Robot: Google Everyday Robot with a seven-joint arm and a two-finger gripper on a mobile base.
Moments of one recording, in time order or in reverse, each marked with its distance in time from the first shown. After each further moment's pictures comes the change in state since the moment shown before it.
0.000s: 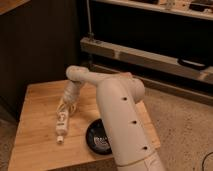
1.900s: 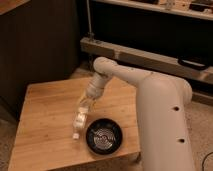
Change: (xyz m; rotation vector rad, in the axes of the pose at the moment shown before) arm 0.077 -0.087 -0.110 -0.068 -0.047 0.133
